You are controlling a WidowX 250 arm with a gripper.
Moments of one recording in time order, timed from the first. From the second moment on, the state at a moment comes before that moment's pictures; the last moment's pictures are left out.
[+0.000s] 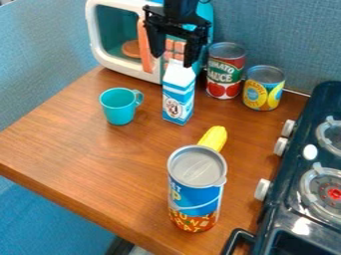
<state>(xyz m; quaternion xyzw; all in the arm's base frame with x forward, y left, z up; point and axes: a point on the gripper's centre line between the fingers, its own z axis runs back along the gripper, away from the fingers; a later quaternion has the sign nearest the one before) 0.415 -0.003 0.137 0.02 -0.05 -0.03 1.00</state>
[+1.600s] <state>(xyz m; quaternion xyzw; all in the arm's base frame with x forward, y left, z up) 0.403 -0.010 0.133 -0.03 -0.08 -0.02 1.00</state>
